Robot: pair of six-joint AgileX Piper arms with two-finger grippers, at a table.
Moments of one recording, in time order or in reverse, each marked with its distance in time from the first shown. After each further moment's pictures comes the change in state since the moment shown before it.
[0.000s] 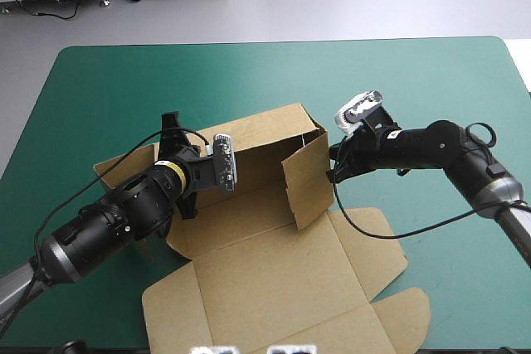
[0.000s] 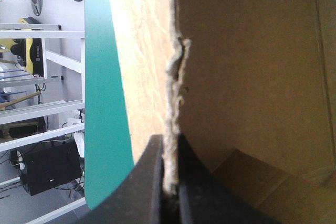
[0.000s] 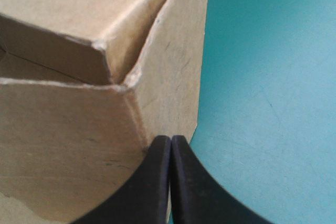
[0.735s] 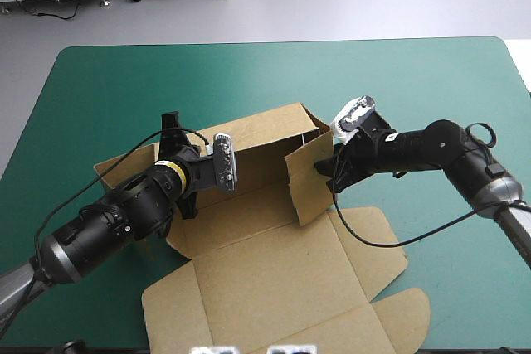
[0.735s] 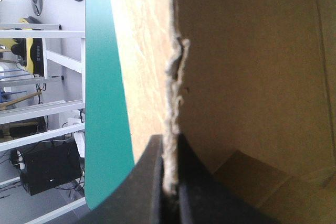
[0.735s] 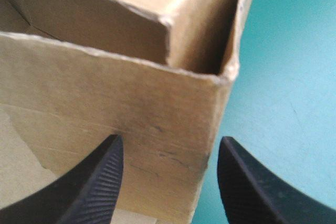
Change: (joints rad) left arm 0.000 0.001 0.000 0.002 -0.003 -0.004; right arm 0.000 0.001 0.000 0.048 0.064 -0.126
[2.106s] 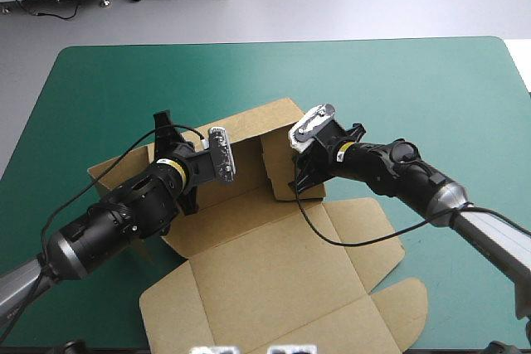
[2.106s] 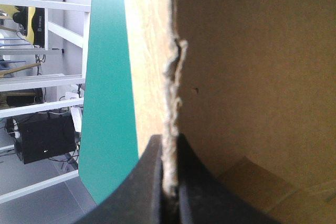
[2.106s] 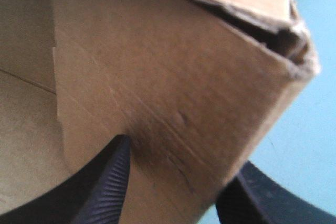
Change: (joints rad) left arm 0.000 0.020 0.002 0.087 0.030 -0.155; right arm 0.302 0.075 0.001 -0.547 -0.374 0.569
